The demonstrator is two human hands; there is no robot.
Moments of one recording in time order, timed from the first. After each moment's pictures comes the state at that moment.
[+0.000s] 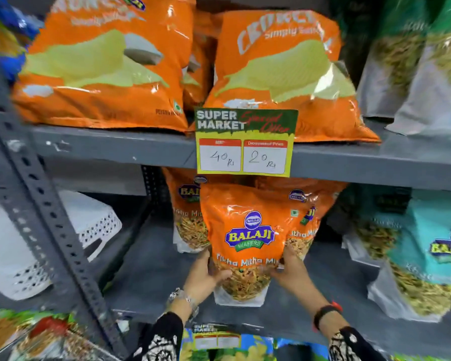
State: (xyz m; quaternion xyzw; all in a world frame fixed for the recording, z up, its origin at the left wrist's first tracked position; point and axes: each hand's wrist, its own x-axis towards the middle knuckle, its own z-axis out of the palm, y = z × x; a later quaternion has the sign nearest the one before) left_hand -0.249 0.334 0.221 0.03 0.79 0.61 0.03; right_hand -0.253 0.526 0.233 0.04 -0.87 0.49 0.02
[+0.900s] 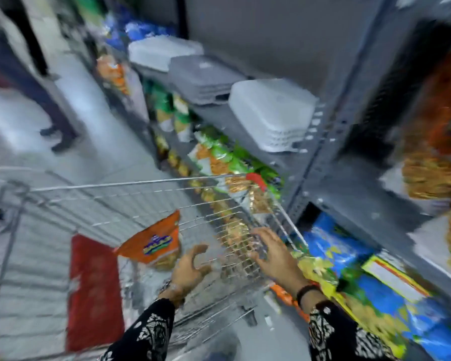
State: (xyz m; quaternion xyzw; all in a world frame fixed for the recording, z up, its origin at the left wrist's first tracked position) left_hand 0.092 0.110 0.083 -0.39 0.75 0.53 -0.10; right_hand -0.067 0.246 0.128 0.44 -0.80 0.33 -0.23
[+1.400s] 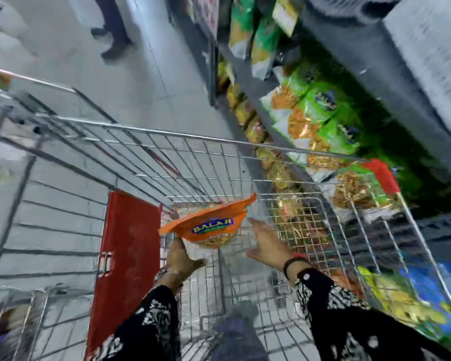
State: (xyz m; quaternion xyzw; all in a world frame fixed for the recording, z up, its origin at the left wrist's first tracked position) left_hand 0.171 -0.021 -0.048 -0.60 0.66 0.46 -0.04; right_hand -0.030 0.033 -0.036 0.50 -0.74 0.08 -0.45
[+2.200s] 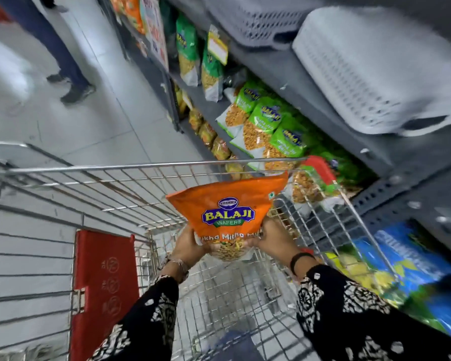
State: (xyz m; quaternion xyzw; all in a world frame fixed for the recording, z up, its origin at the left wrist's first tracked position) left_hand 0.093 -0.033 -0.004 -0.49 0.63 0.59 -0.10; right_hand -0.074 0.068 0.020 0.40 -0.78 0.29 -0.38
